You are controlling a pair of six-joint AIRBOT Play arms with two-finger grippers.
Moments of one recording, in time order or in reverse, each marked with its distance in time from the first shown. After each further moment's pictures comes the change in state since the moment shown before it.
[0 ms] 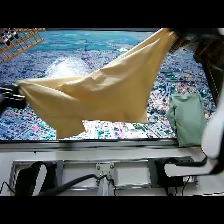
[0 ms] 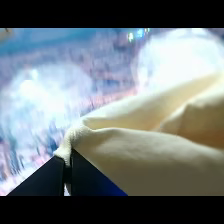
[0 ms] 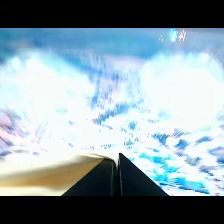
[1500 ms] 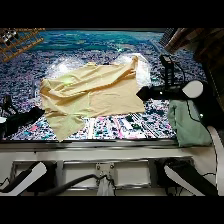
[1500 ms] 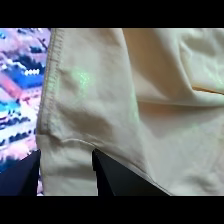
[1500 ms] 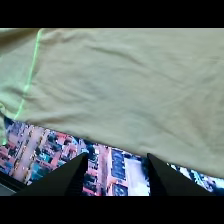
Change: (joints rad) left arm 0.300 -0.576 -0.205 -0.422 0.004 -0.060; right arm 0.094 0.547 -1.003 0.298 -0.053 -0.116
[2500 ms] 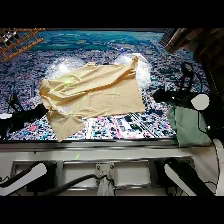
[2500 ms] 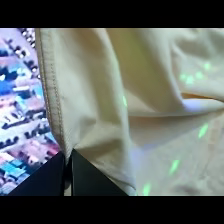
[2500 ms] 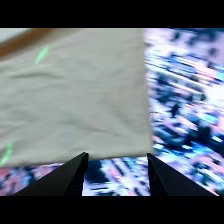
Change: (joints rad) left arm -0.064 -0.073 0.026 -0.104 0.035 0.046; right arm -0.148 0.108 -0.147 -0.235 -0.091 0.275
